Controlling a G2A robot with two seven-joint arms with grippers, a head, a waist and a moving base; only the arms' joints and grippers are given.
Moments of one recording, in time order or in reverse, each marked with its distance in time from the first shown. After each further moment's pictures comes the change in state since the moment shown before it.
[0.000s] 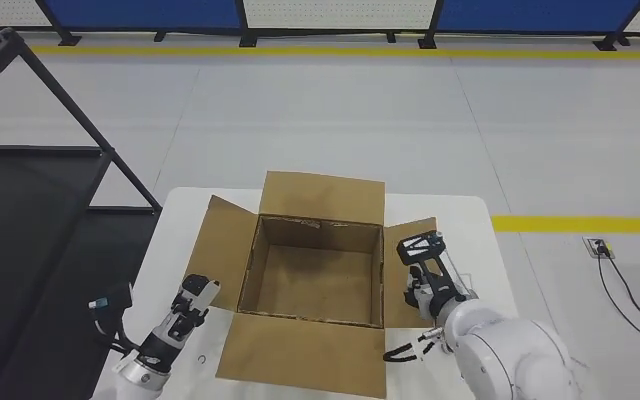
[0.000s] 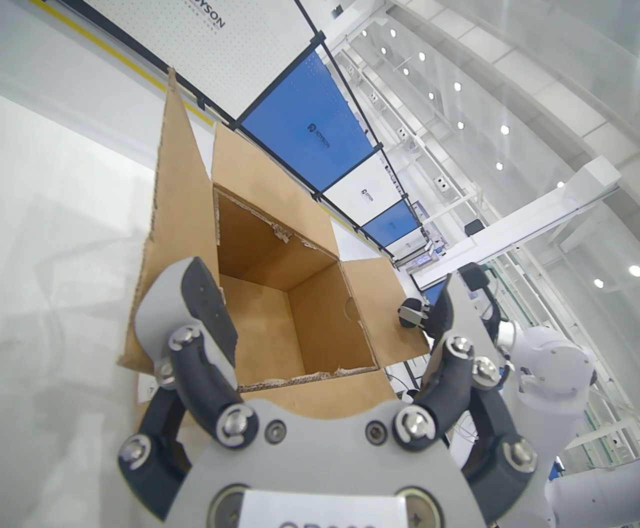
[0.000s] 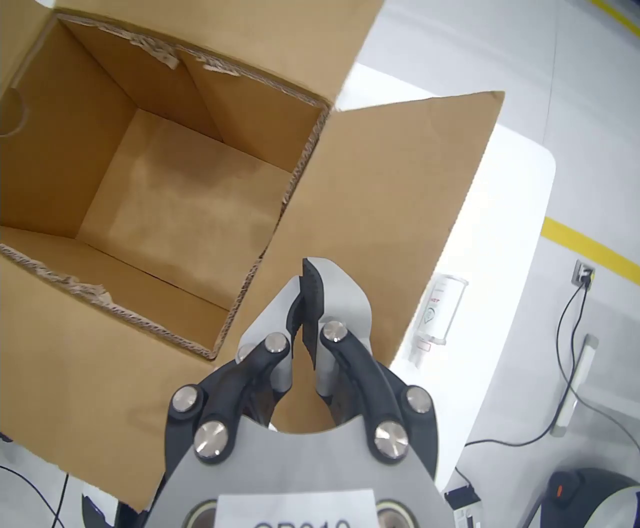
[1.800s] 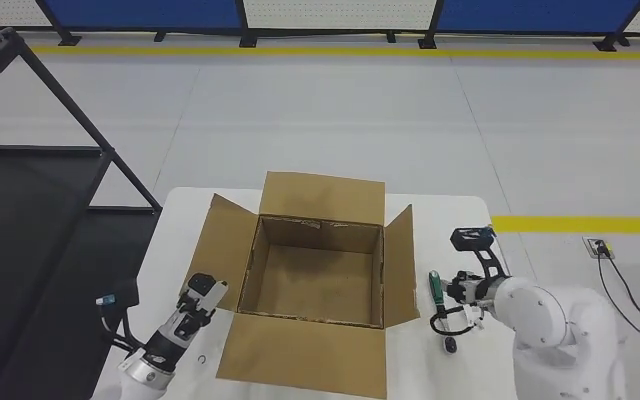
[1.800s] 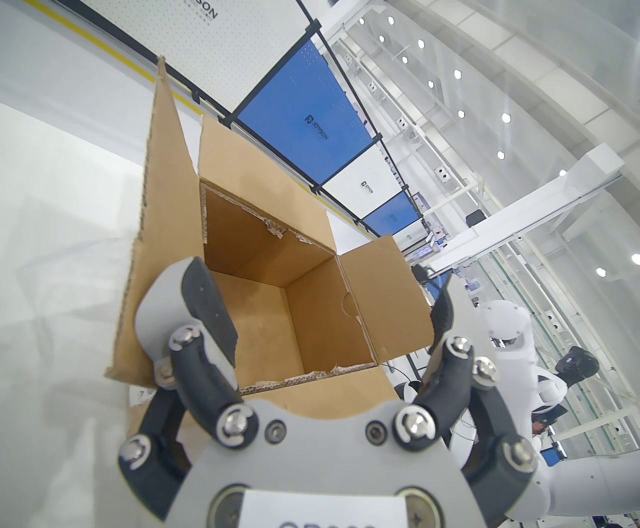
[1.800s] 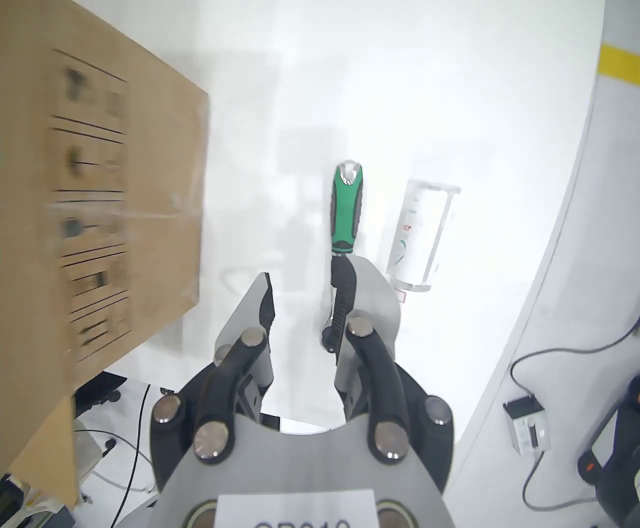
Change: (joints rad) left arm -0.006 -0.001 0.015 -0.017 0.020 0.011 -0.016; right arm 0.043 -0.031 0.312 0.104 0.219 -0.105 0.166
